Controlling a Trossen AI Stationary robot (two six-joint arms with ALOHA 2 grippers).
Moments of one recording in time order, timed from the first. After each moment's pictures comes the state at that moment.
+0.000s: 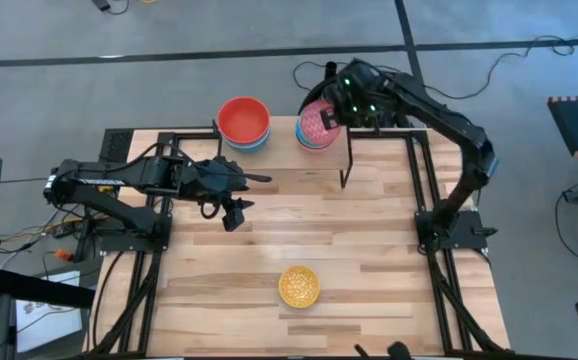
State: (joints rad) left arm -0.05 1.24 1.34 -0.83 -0.26 -0.33; right arm -0.59 1.67 1.85 -1.11 0.07 0.50
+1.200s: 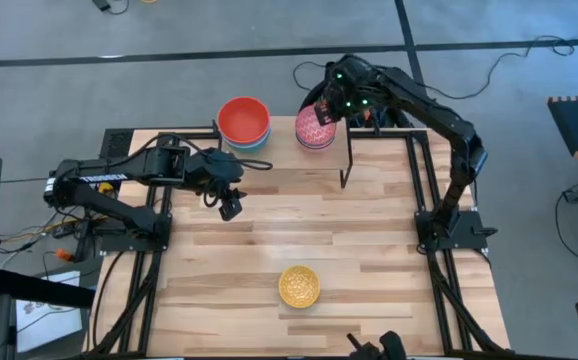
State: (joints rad) left arm 0.06 1.24 1.34 -0.93 -0.21 -0.30; right arm -0.63 1.78 1.96 -1.15 0.05 0.46
